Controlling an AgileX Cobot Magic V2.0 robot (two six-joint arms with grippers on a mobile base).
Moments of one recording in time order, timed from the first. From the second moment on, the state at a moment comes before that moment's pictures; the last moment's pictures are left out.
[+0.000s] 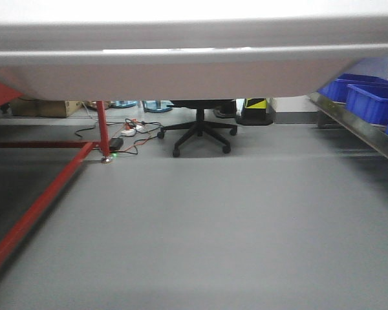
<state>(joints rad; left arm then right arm) 0.14 0.85 -0.89 -1.13 1.14 0.86 -0.10 0.84 -0.89 1.13 1.12 -0.78</state>
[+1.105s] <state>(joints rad) 0.14 0.85 -0.89 -1.13 1.14 0.86 -0.10 0.84 -0.89 1.13 1.12 -0.78</state>
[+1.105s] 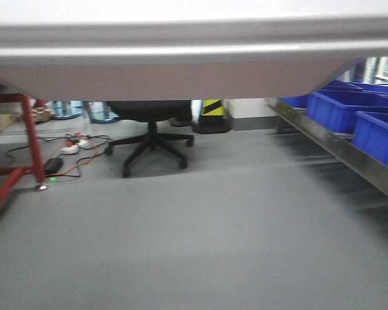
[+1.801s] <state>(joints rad) 0.14 0.85 -0.89 -1.13 1.14 0.86 -0.10 0.84 -0.89 1.13 1.12 -0.78</state>
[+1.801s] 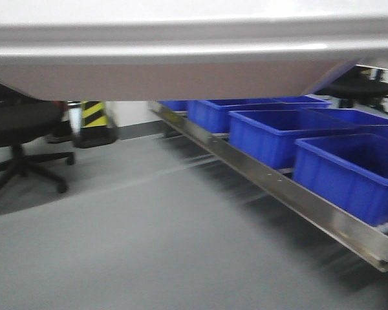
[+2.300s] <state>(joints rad) 0.14 0.85 -0.89 -1.13 1.14 0.86 -0.10 0.84 -0.89 1.13 1.12 -0.78</state>
